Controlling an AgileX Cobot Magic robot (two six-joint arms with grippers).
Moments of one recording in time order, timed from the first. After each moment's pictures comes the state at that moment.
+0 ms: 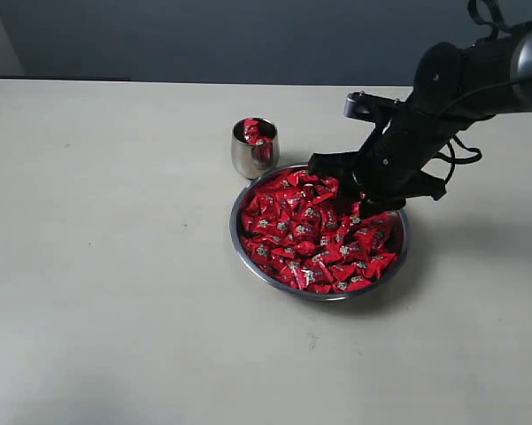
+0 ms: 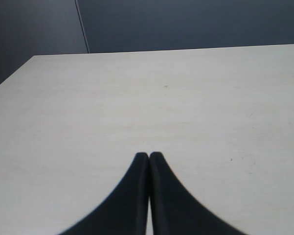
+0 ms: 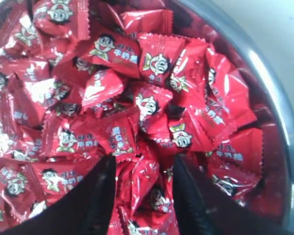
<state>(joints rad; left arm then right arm) 0.22 0.00 0.00 0.03 0.34 0.03 0.48 1.95 -1.20 0.33 0.66 0.10</state>
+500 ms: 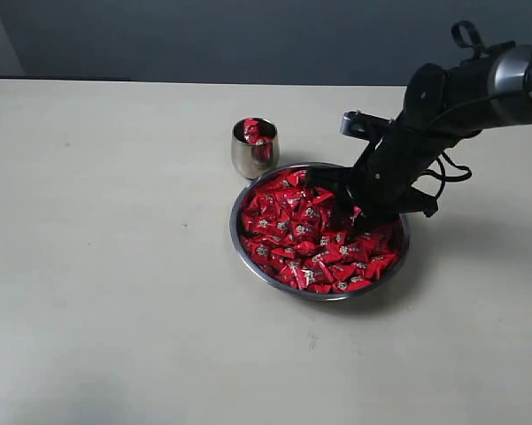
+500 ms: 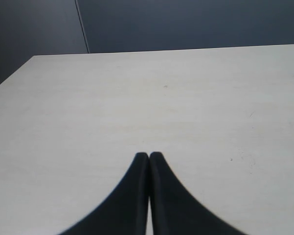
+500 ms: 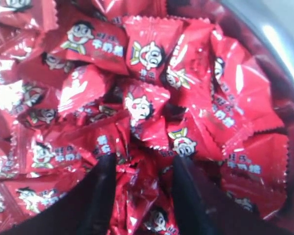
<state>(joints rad) 0.22 0.00 0.00 0.03 0.34 0.03 0.48 2.02 -1.20 0.38 0.65 0.11</state>
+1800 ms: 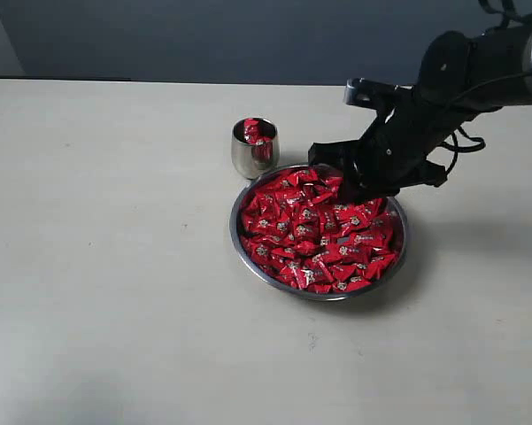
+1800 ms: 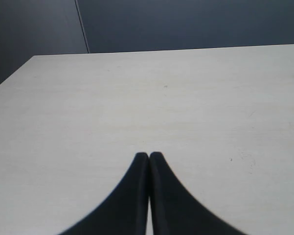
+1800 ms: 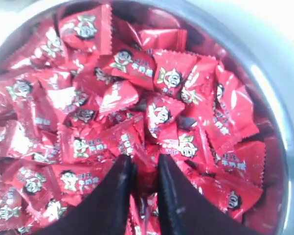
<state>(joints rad) 0.22 0.00 0.00 0.03 0.34 0.03 0.48 1.91 -1.20 0.34 0.65 0.06</state>
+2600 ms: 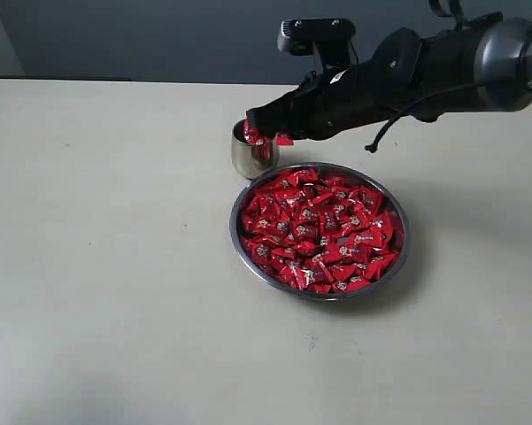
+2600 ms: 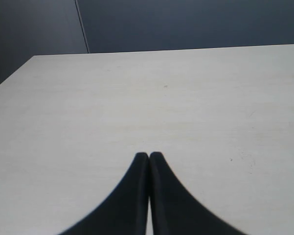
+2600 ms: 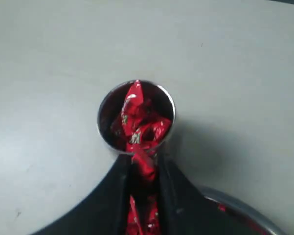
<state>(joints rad) 0.22 0.00 0.00 0.03 0.34 0.03 0.63 1.93 -1.26 0.59 0.17 -0.41</state>
